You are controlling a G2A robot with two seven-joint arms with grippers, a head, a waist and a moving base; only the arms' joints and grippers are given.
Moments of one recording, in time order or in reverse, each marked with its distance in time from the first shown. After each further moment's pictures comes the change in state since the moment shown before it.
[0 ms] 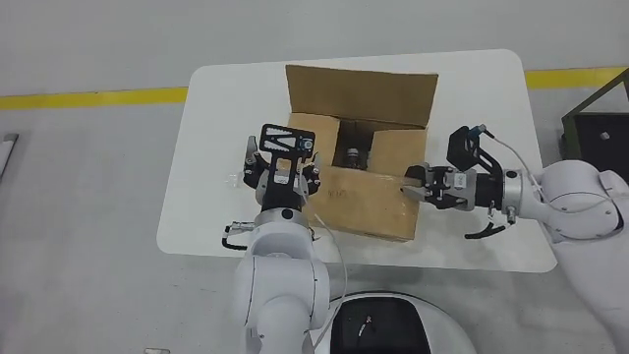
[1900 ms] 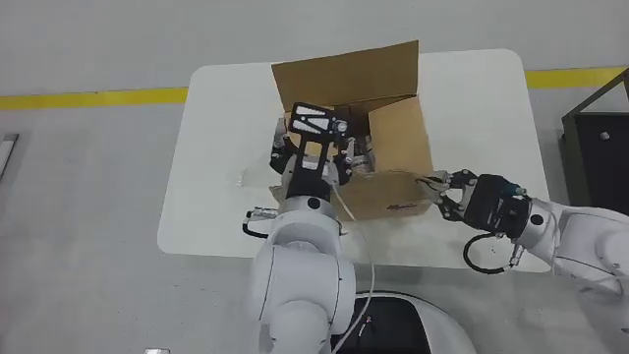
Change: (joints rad) left arm -0.124 -0.024 0.115 0.032 -0.073 0.015 -0.127; right arm -0.290 0.043 0.086 -0.289 -0.914 -0.047 -0.861
